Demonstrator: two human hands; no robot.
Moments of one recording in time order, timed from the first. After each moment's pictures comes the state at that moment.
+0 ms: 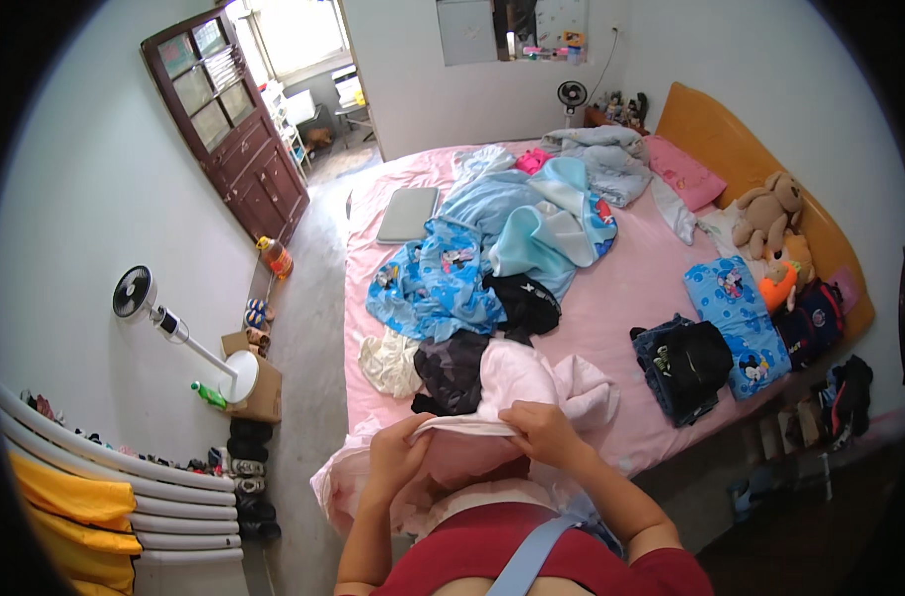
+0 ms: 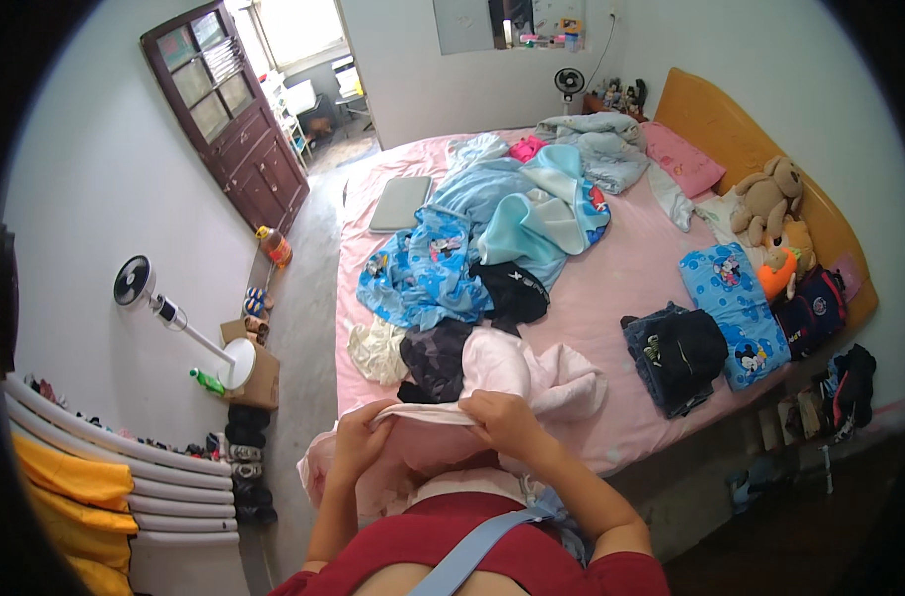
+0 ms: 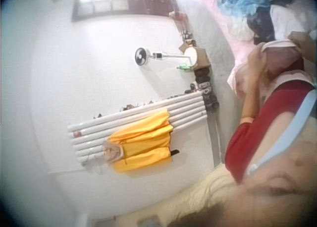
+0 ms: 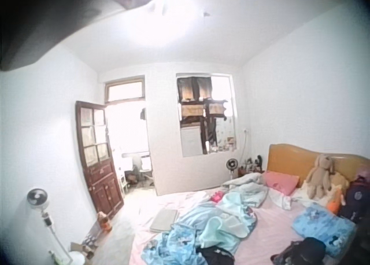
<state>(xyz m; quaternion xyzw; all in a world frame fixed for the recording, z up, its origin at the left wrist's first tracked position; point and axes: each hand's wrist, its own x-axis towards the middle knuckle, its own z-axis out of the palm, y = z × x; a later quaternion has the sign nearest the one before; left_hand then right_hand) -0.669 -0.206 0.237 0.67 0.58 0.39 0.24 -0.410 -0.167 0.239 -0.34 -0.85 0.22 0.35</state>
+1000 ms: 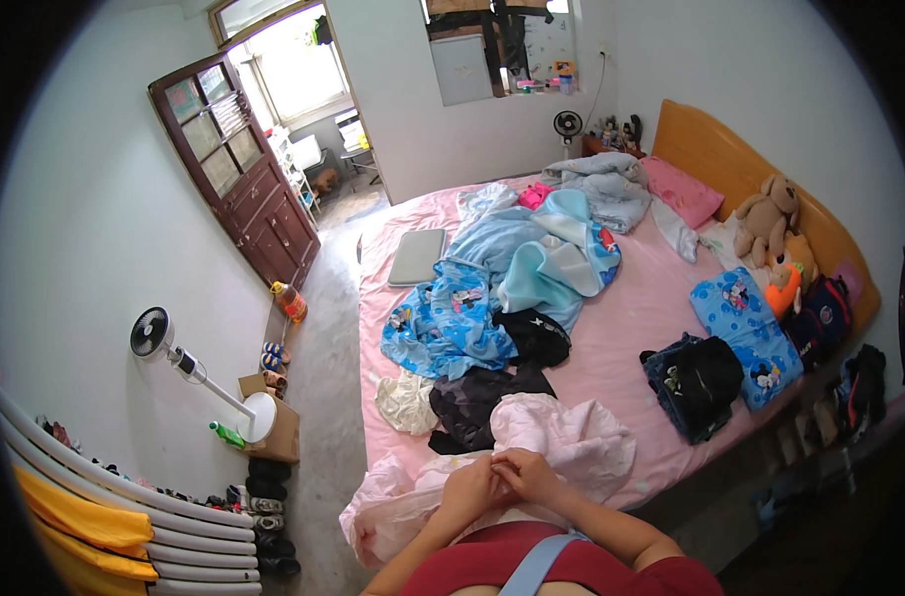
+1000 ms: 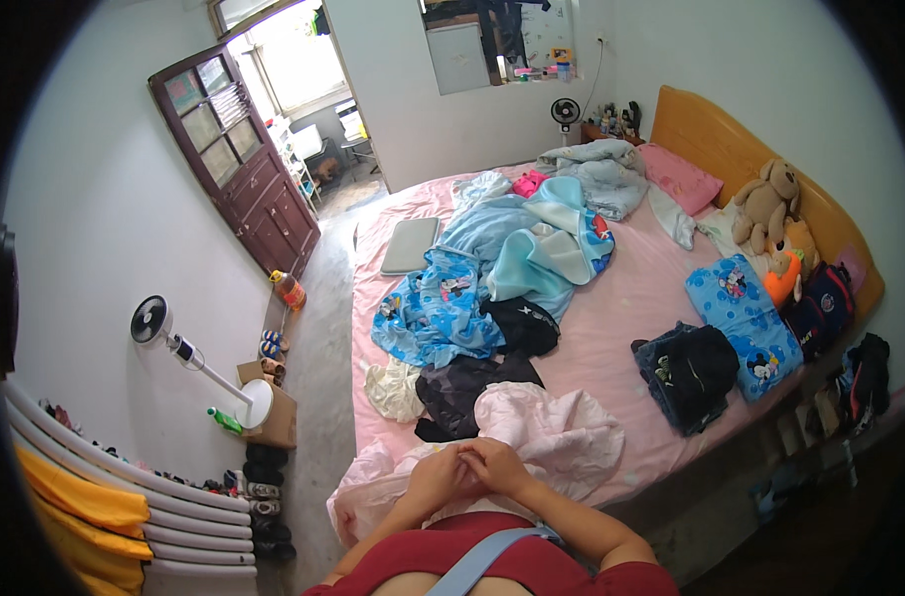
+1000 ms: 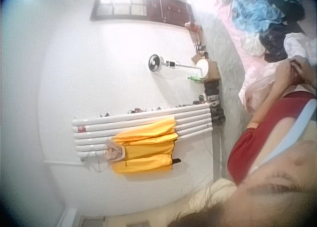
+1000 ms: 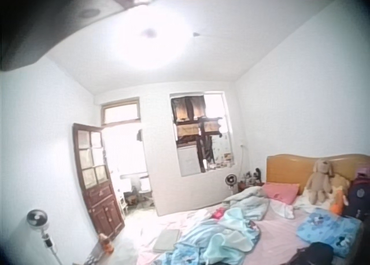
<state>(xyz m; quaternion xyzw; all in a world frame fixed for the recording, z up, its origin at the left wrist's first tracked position) -0.606 -0.206 0.185 0.78 0.56 0.21 0.19 -0.447 -0.186 0.168 -0.39 -0.73 0.38 0.43</state>
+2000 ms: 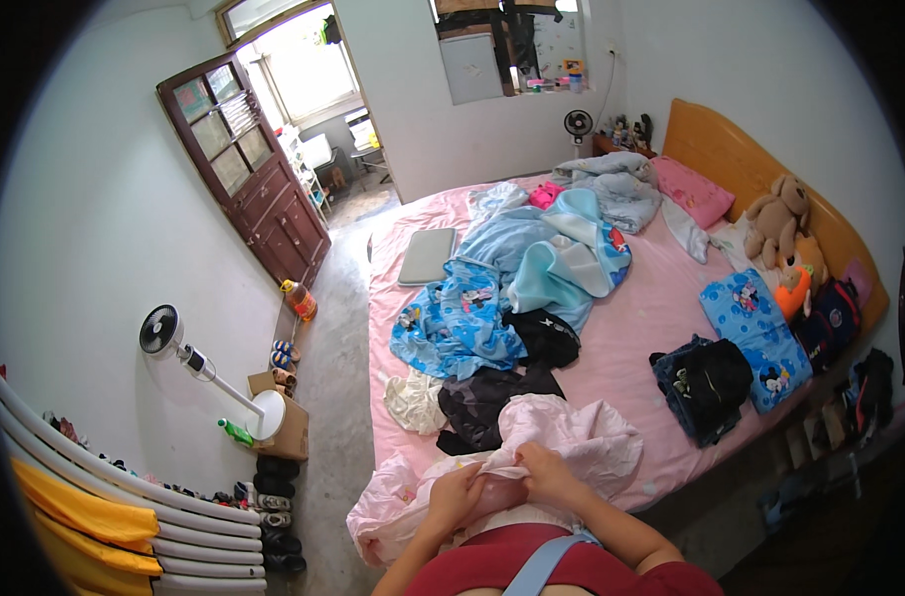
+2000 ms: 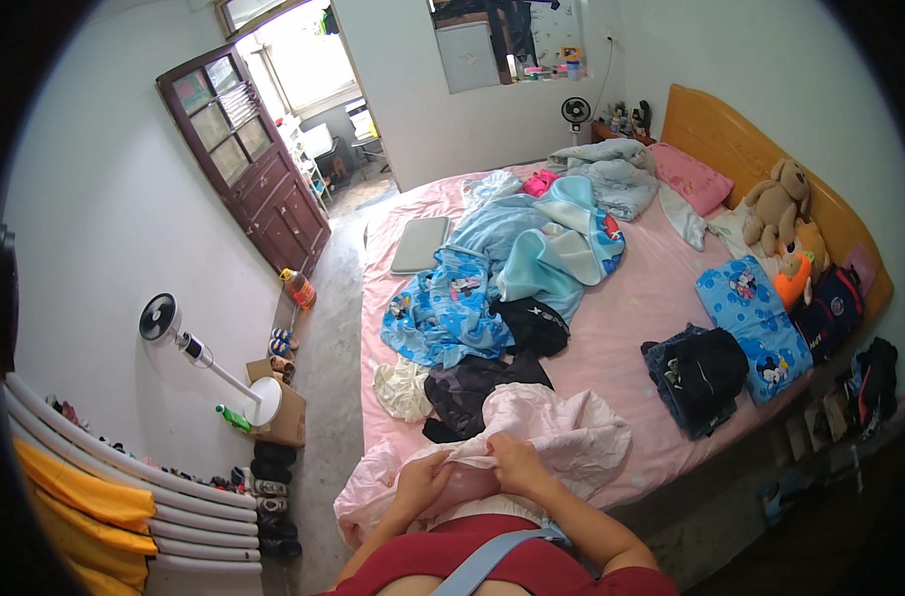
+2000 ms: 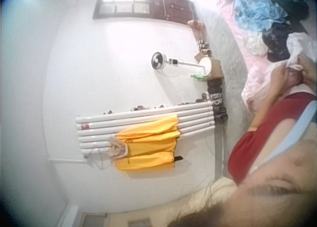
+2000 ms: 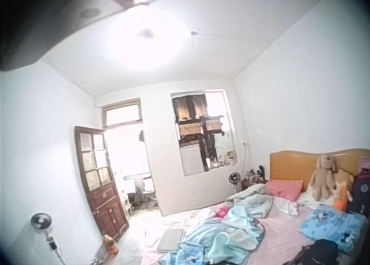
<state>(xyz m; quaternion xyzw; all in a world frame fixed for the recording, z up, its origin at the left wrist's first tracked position) -0.636 -0.215 0.179 0.72 0.59 0.28 0.23 -0.424 -0.180 0.142 -0.48 -0.77 0.33 0.26</state>
